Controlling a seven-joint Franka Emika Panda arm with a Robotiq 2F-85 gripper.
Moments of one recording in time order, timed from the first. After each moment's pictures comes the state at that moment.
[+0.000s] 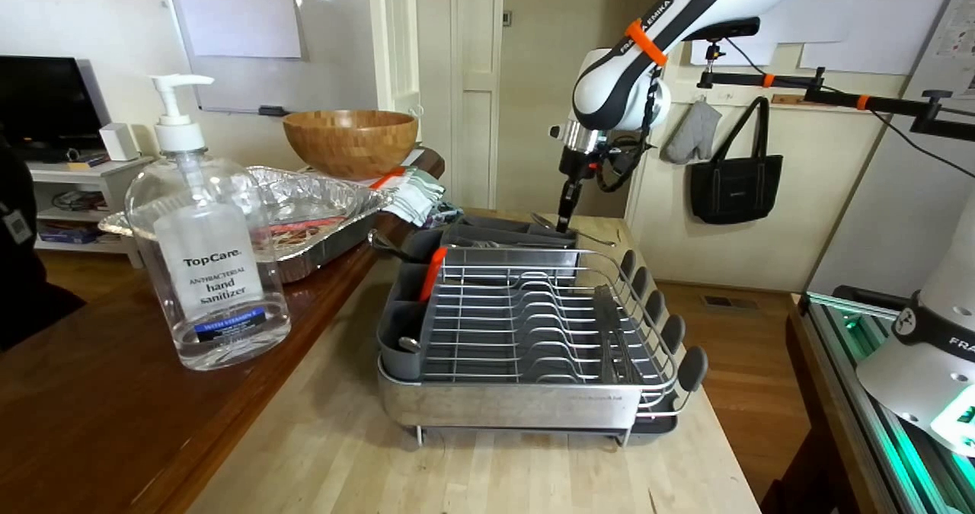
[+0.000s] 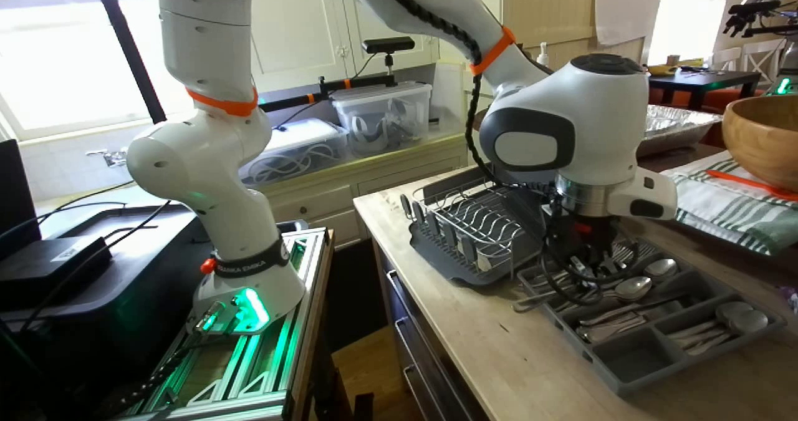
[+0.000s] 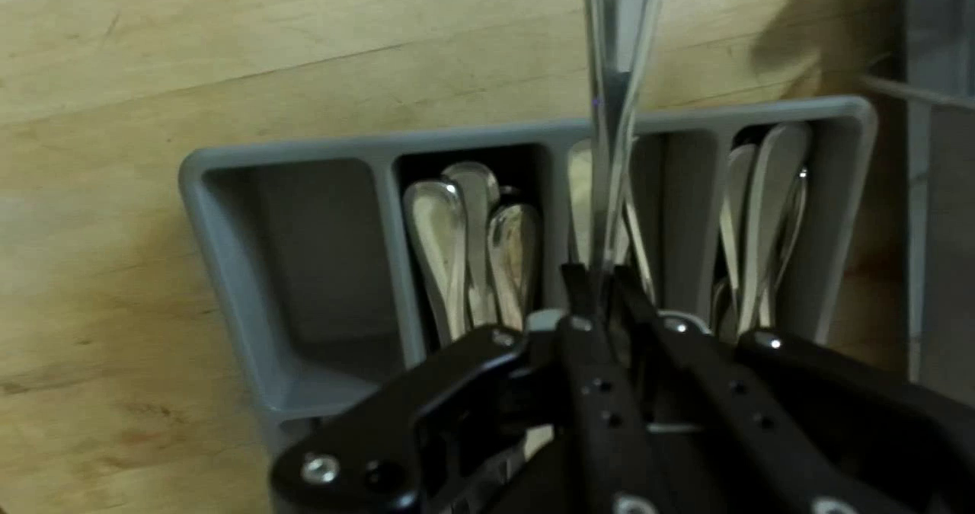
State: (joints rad) arm -0.26 0.36 -0.05 -2.15 0.26 2.57 -0.67
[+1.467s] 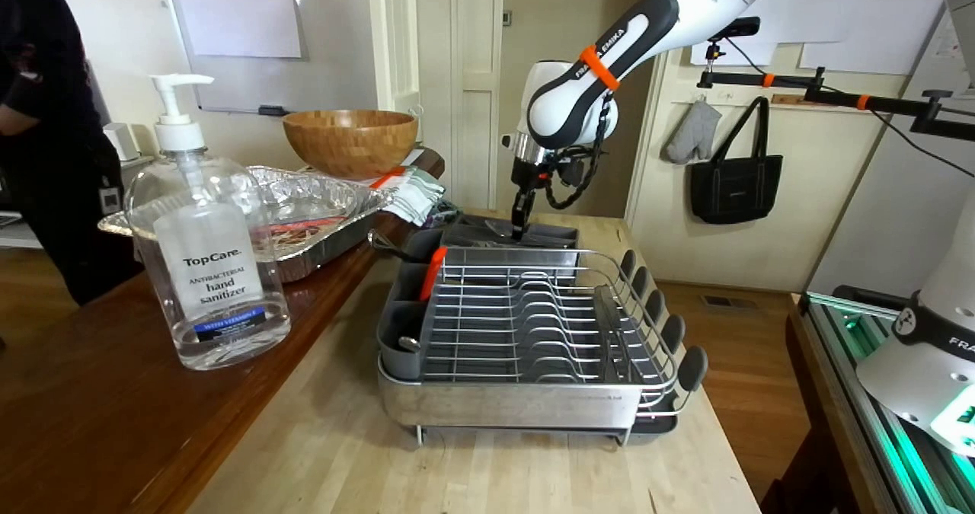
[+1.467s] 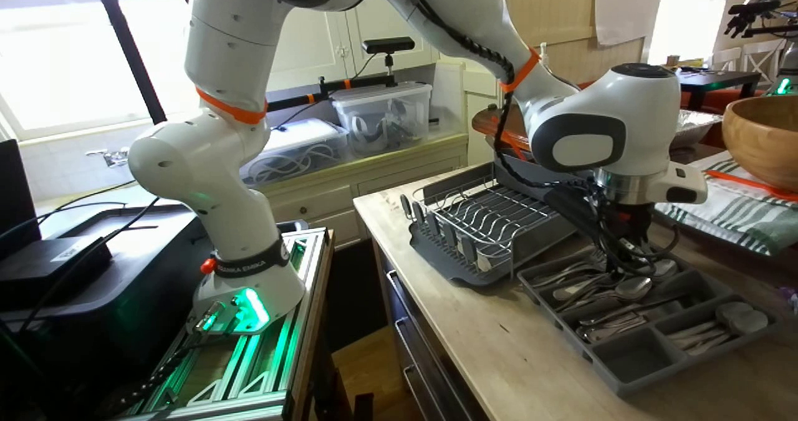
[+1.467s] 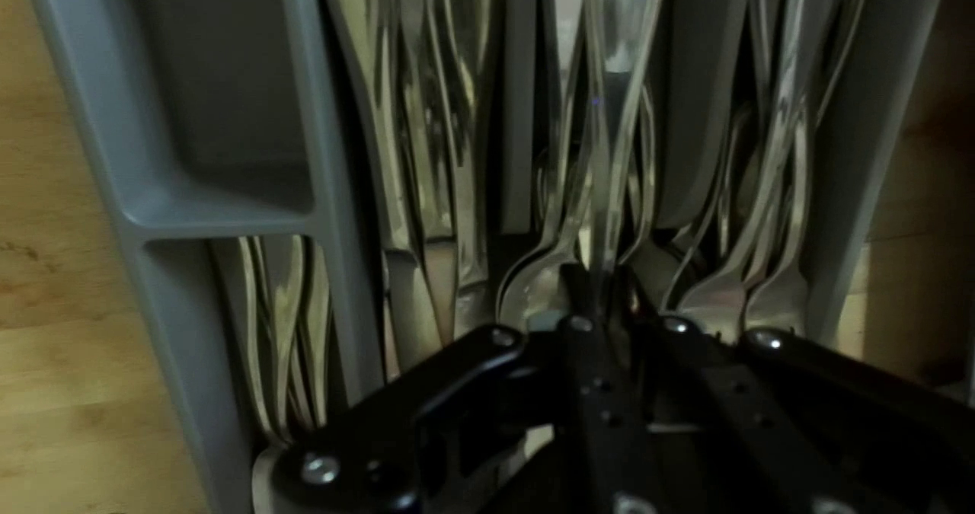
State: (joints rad) arm -0.22 0.56 0.01 -1.88 0.12 2.55 -0.48
